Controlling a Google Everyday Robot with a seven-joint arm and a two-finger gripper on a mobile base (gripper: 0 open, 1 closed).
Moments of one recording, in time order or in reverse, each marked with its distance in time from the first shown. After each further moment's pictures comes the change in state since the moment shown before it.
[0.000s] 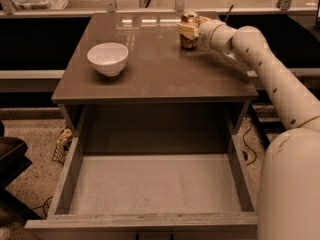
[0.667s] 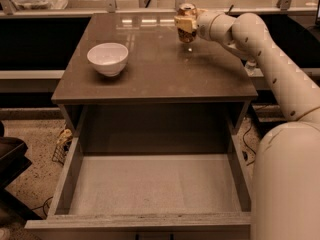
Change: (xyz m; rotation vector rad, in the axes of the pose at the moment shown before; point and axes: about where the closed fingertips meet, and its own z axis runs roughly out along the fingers) arm -0.028 0.007 0.001 -0.026 0.031 -0.051
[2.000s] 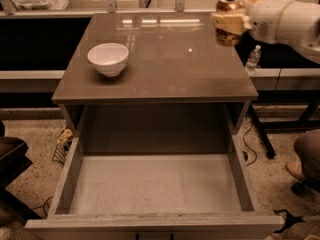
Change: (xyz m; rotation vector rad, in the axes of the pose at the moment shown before) arm -0.086 0.056 -0.212 -0.056 0.040 -0.120
